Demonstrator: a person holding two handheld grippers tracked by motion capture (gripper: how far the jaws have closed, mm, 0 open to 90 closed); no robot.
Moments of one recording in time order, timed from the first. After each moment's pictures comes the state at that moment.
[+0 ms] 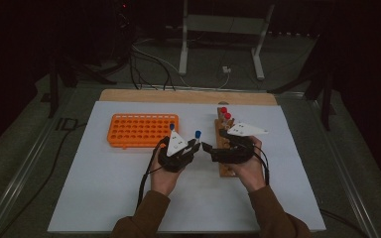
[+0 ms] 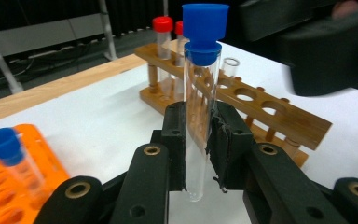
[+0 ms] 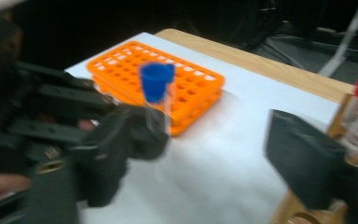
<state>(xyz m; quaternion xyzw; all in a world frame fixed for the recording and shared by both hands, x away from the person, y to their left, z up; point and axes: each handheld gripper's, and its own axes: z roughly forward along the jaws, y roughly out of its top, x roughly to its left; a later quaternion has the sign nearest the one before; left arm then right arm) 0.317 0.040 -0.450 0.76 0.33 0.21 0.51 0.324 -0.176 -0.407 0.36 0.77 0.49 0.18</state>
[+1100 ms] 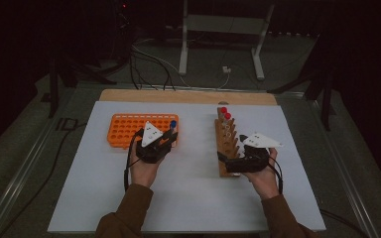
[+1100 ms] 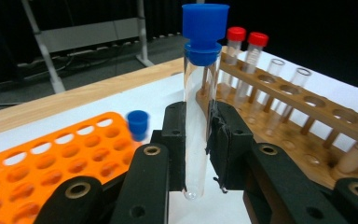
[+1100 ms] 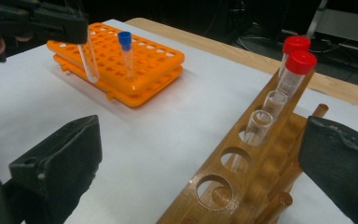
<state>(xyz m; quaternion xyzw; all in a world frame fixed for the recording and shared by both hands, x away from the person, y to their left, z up) 0.335 0.099 -0.443 0.74 0.38 0.24 0.51 0.310 -0.218 -0.431 0.38 0.77 0.47 0.22</state>
